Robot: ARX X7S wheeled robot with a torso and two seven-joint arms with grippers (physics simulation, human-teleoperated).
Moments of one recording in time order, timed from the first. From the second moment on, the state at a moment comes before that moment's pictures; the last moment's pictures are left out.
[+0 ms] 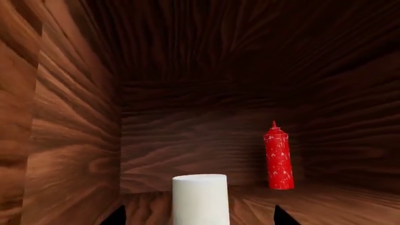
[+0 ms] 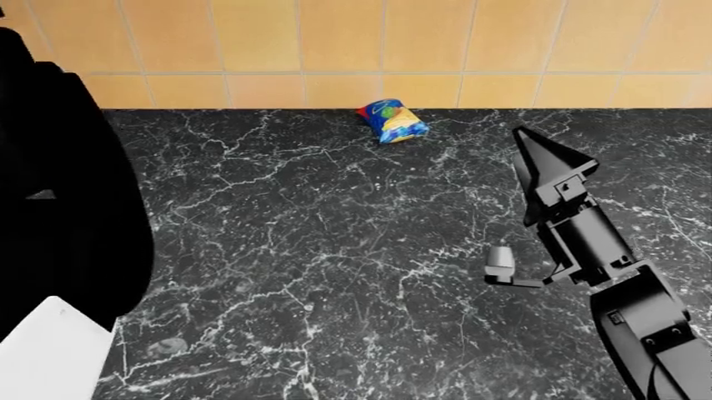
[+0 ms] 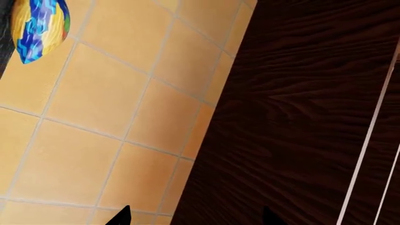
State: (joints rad) left arm -1.77 -0.02 0.00 -0.19 -0.12 -1.03 0.09; right arm 0.74 0.88 -0.89 -0.01 -1.05 0.32 0.31
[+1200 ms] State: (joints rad) left arm -1.11 -0.24 0.06 0.37 -1.05 -1.23 -0.54; right arm 0.72 0.87 -0.89 0.00 -1.04 0.32 0.33
